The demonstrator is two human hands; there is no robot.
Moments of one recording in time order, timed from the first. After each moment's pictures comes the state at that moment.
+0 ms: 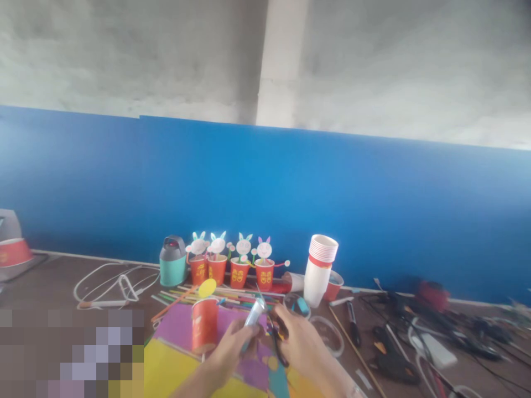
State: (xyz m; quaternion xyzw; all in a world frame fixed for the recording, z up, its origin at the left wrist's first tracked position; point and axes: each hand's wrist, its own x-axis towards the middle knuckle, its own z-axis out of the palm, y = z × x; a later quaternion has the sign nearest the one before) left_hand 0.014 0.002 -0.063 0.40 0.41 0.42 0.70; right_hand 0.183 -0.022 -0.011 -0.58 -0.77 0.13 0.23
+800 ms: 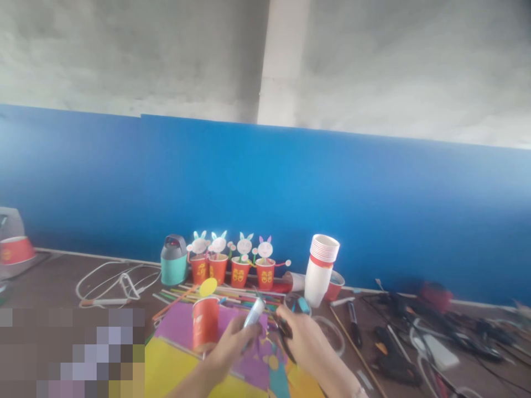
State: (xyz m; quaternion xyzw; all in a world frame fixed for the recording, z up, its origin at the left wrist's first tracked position) left_hand 0.011 0.004 -0.053 0.54 0.41 0.40 0.62; right_hand 0.187 -0.026 0.001 -0.59 -0.76 0.15 0.23
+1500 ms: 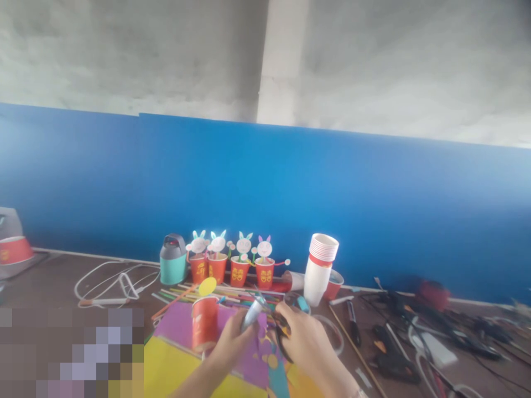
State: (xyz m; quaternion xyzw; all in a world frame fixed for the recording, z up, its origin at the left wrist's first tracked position) left_hand 0.015 0.015 -0.064 0.61 0.41 0.44 0.52; right_hand 0.183 -0.026 -0.001 -0.63 -0.75 0.04 0.20
